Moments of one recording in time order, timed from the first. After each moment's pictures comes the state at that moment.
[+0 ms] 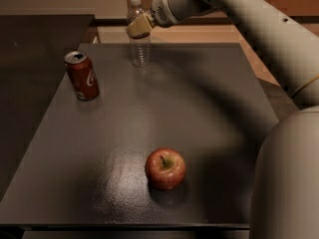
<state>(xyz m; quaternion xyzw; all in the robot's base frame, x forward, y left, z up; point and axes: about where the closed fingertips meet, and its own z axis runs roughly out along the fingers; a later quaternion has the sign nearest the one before) 0.763 0.035 0.945 -0.42 0.77 0.20 0.44</state>
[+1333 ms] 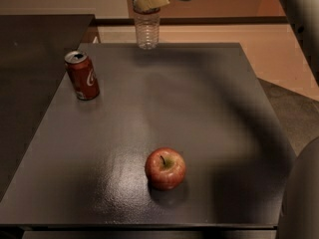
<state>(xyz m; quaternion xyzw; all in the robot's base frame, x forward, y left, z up) 0.698 0.011 1.037 -0.47 0.71 0.26 0.46</state>
